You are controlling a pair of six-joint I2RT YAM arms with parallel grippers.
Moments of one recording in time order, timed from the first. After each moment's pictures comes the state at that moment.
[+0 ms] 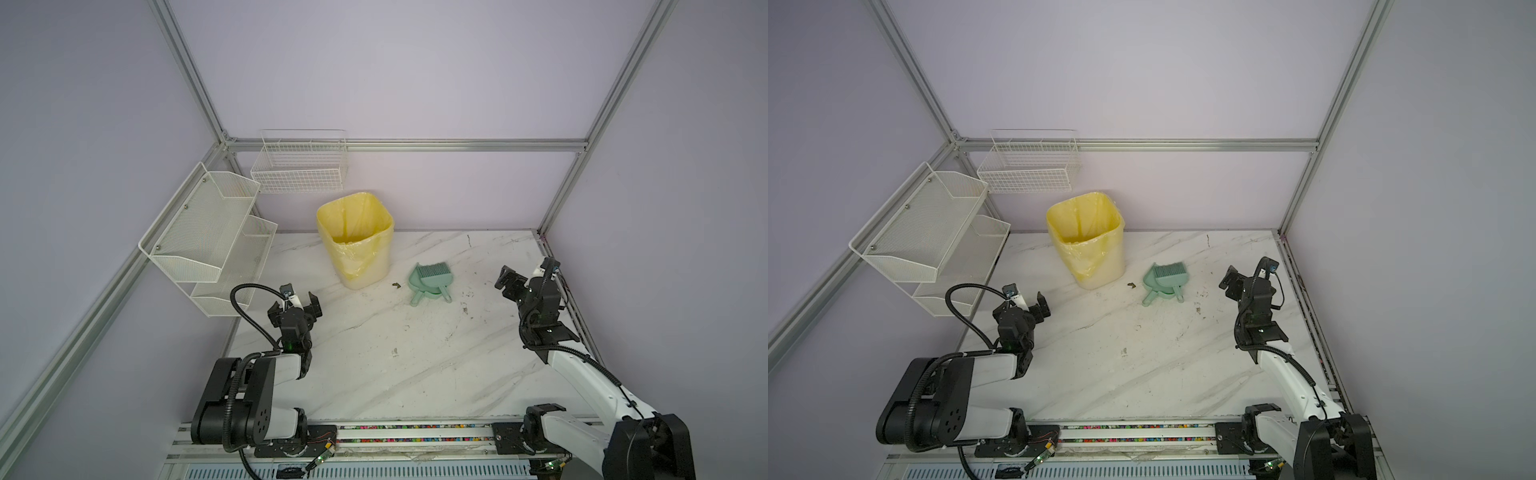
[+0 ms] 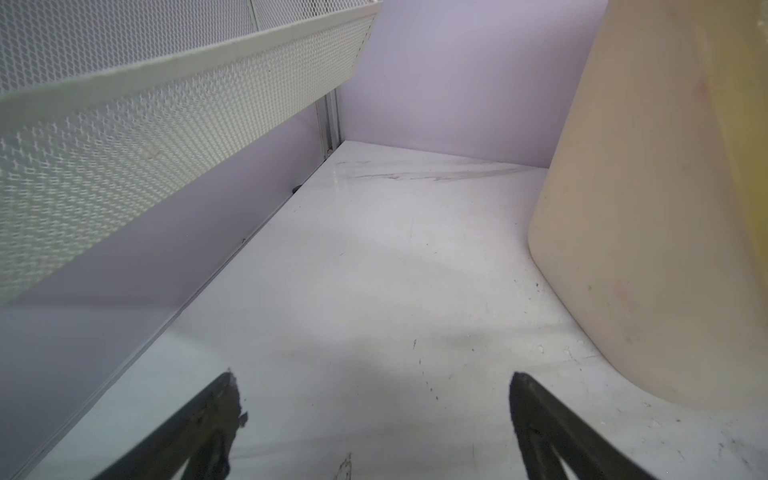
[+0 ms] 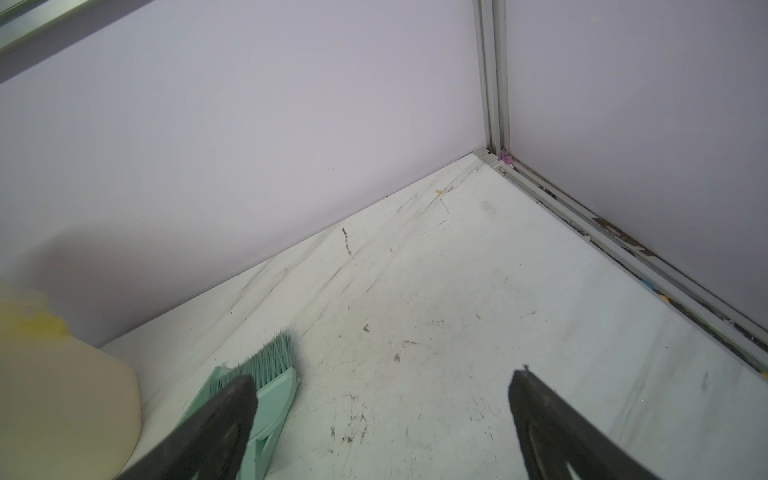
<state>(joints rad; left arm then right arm) 0.00 1.42 0.28 0.91 -0.36 -0.06 0.14 1.07 0.58 0.21 0.29 0.44</state>
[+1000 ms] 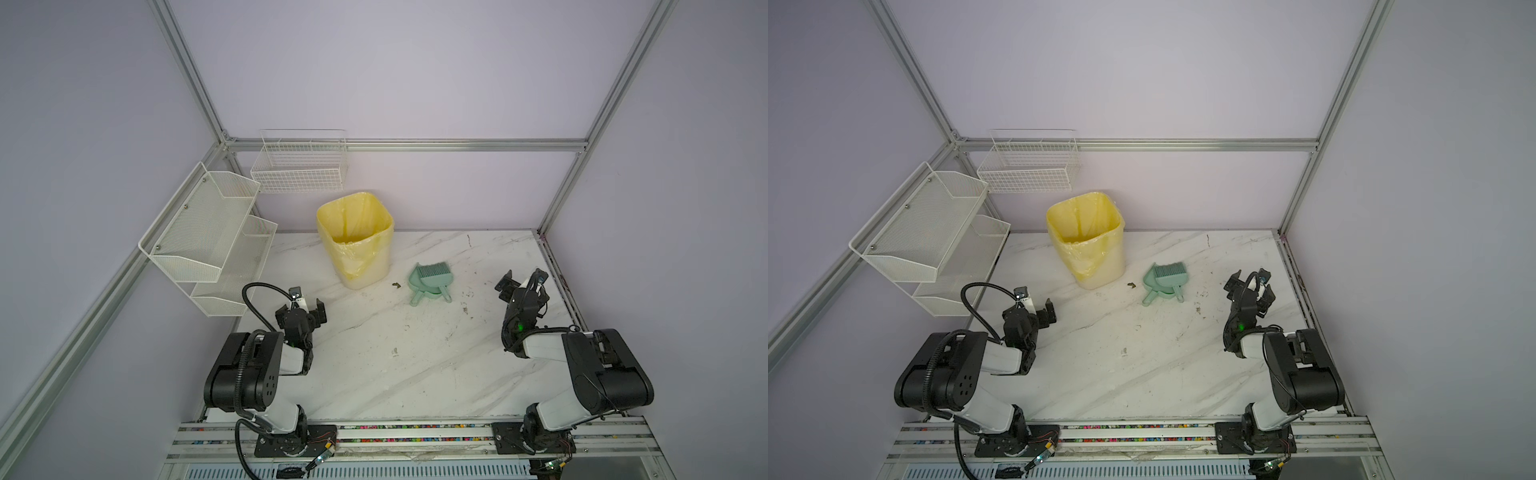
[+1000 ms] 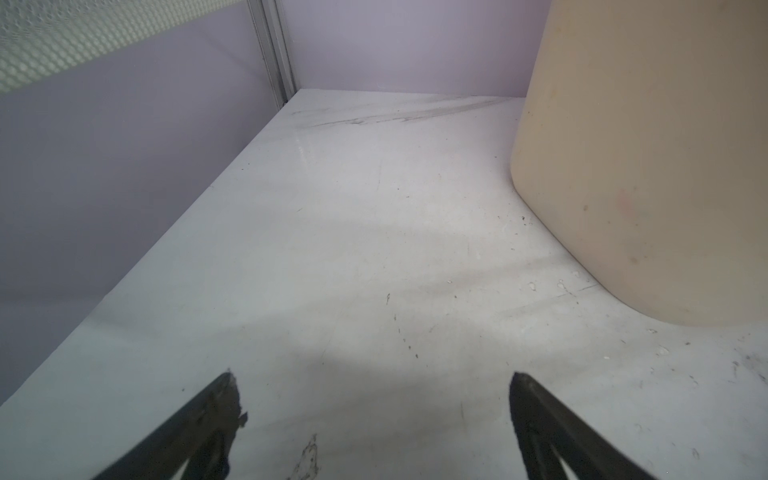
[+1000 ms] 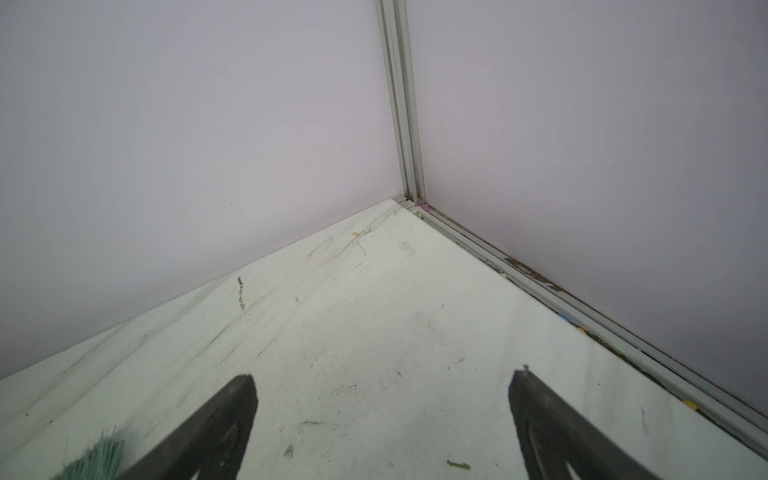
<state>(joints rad) 0.01 1.58 0.29 0.95 -0.27 -0.02 0.14 1.55 0.44 0.97 0.58 0.28</state>
